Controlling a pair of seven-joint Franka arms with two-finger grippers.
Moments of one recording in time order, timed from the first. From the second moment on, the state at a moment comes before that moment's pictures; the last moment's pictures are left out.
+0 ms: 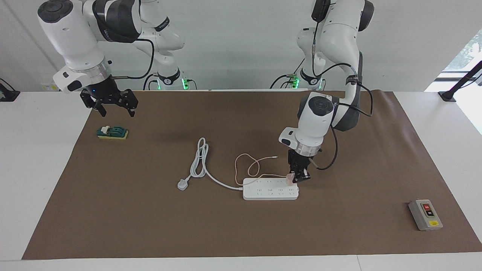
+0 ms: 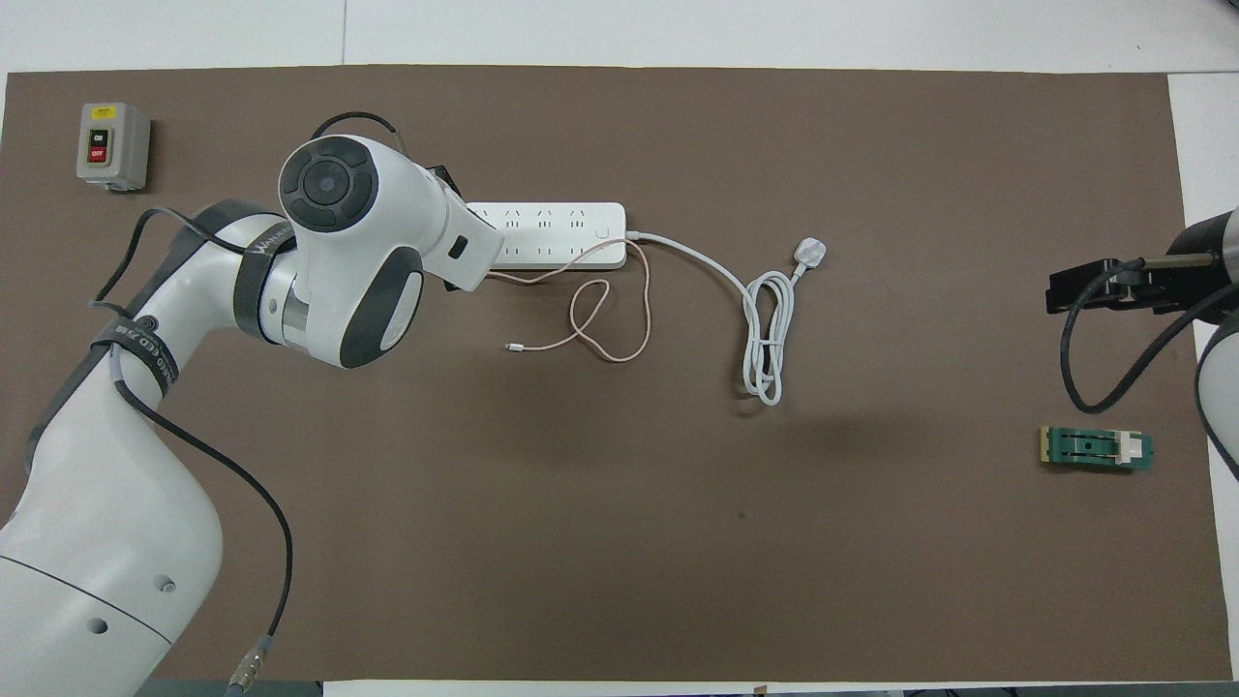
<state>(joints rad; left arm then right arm) -0.27 0.44 -0.16 -1.70 0.10 2.34 0.98 0.01 -0.05 -0.04 -1.77 -0.02 1.73 0.01</state>
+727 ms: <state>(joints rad) -0.27 0.44 -0.16 -1.71 0.10 2.33 1.03 0.01 -0.05 -0.04 -1.77 -0.02 1.73 0.02</state>
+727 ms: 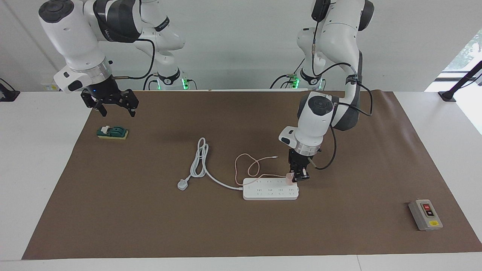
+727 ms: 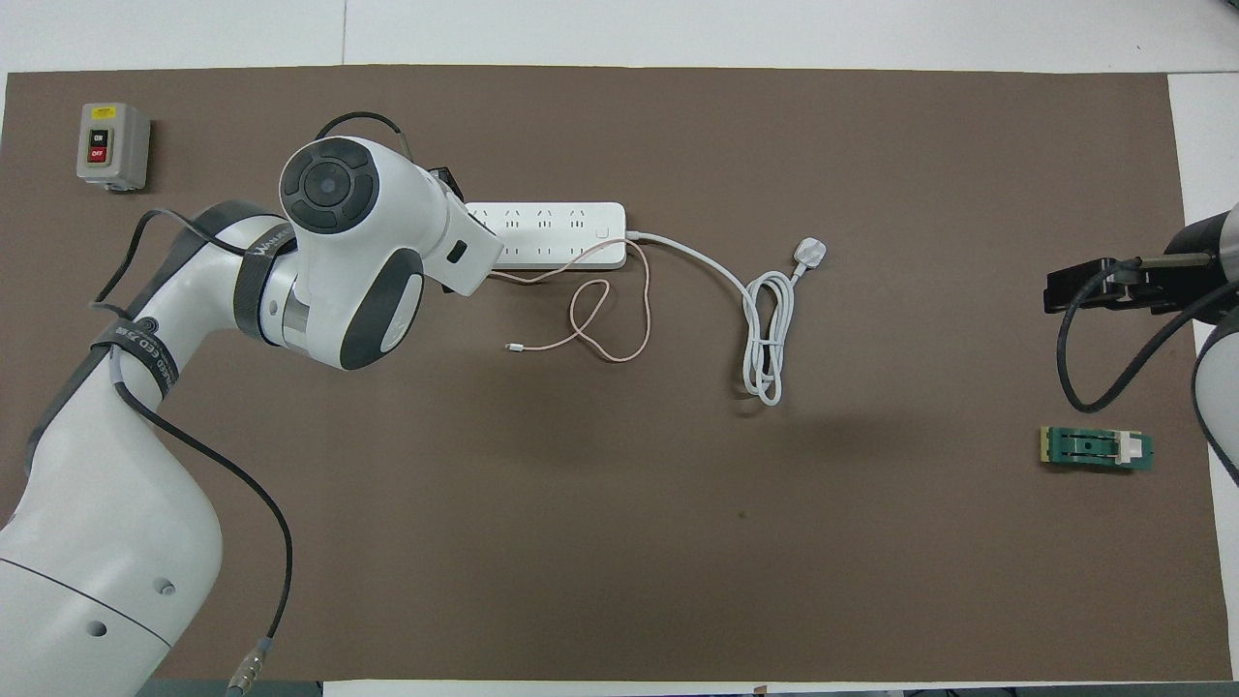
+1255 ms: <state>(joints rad) -0.27 0.43 -0.16 -1.71 0.10 2.32 1.03 0.01 -0.05 -0.04 -1.77 -0.02 1.73 0.02</state>
